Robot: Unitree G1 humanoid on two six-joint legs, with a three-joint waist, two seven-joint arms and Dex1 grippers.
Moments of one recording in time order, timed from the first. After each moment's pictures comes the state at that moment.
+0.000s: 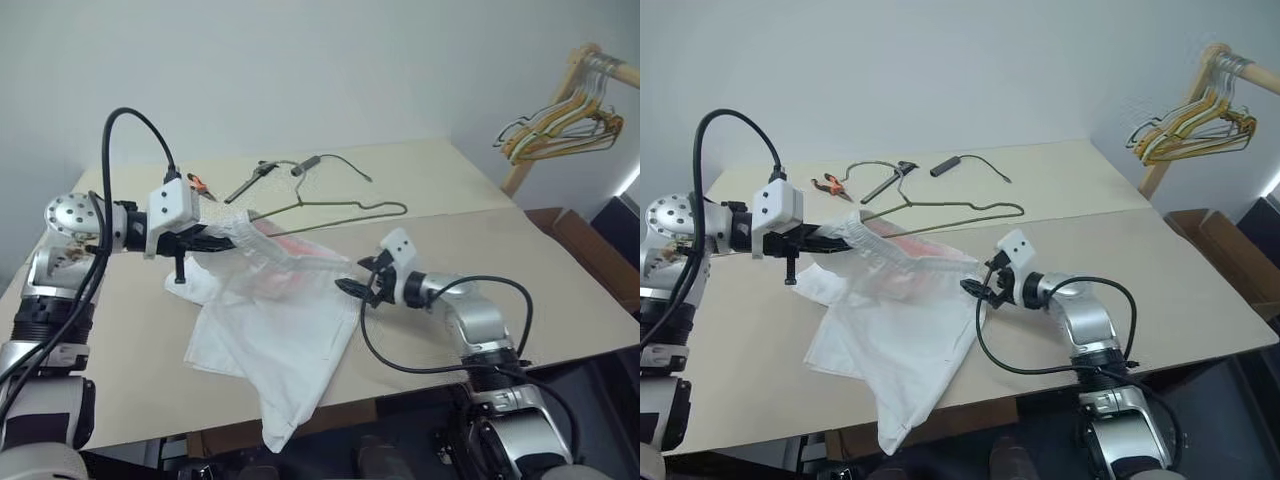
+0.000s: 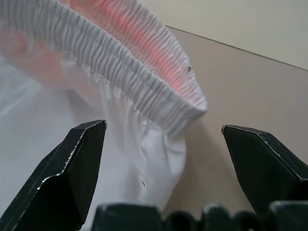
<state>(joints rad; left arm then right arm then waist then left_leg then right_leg) -0.69 0.87 -0.03 0.30 -0.23 0.08 -1.39 -0.54 -0.28 0.10 0.20 0.18 0.55 0.81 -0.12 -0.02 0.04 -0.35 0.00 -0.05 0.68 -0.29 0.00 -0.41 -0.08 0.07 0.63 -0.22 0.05</state>
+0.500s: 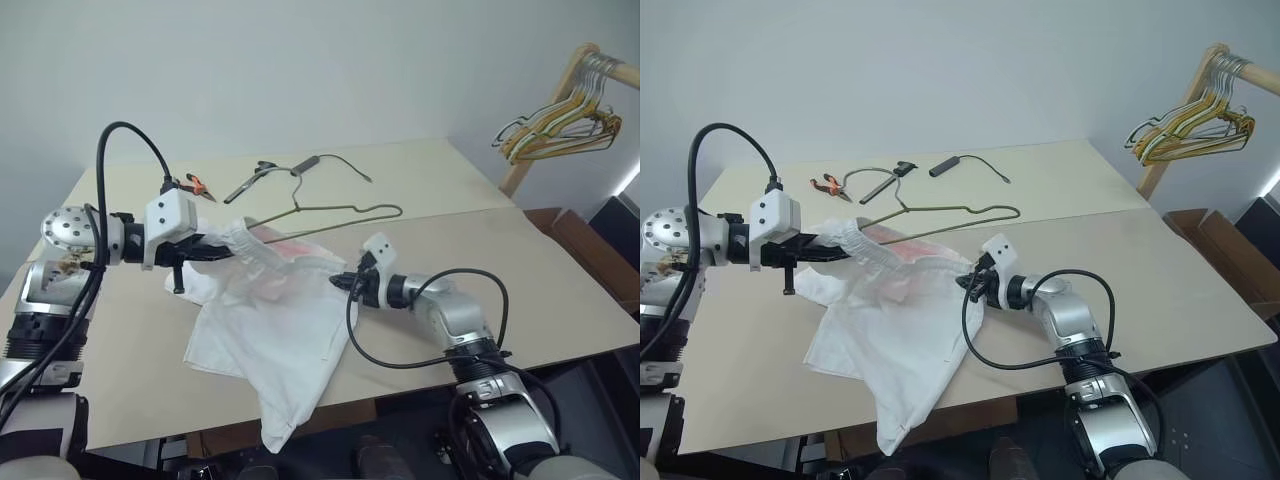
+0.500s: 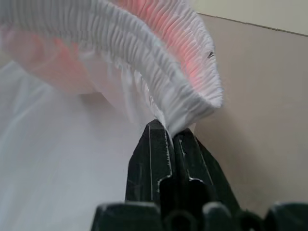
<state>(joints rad) -0.60 0.88 -0.01 0.22 -0.24 0.13 -1.37 -0.58 -0.25 0.10 0.29 0.22 0.58 0.78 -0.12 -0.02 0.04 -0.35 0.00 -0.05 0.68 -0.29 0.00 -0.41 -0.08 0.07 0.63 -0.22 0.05</state>
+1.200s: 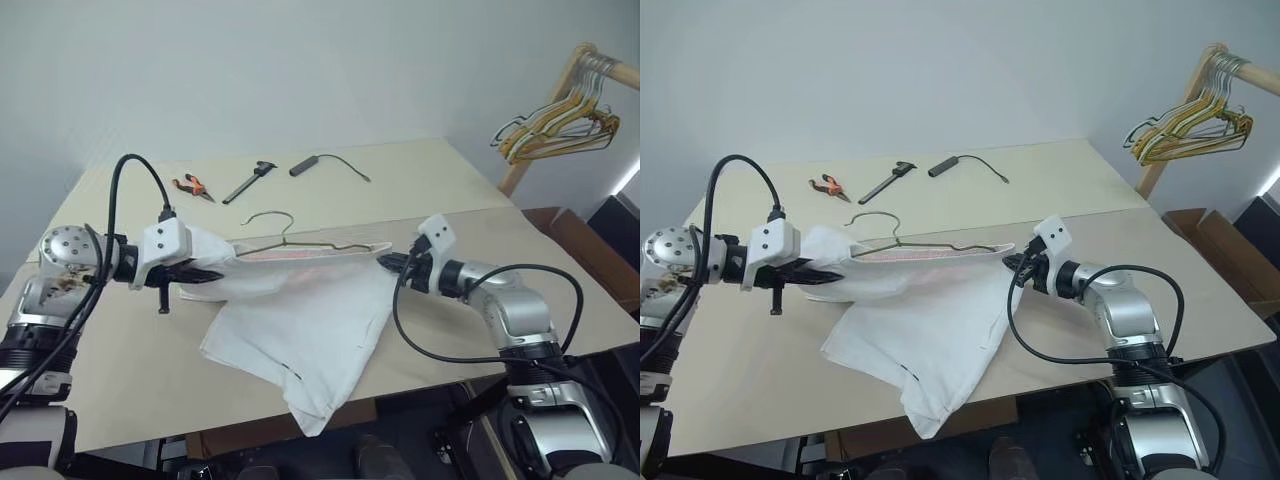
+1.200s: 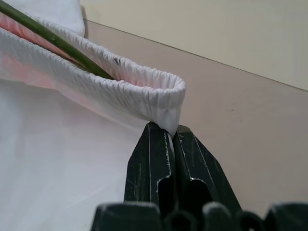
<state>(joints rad) -0.54 0.92 -0.06 0.31 -0.16 0.04 -1.39 -0.52 -0.46 0.03 0.13 0.26 0.58 0.76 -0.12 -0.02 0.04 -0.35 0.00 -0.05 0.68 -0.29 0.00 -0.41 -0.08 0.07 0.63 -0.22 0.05</state>
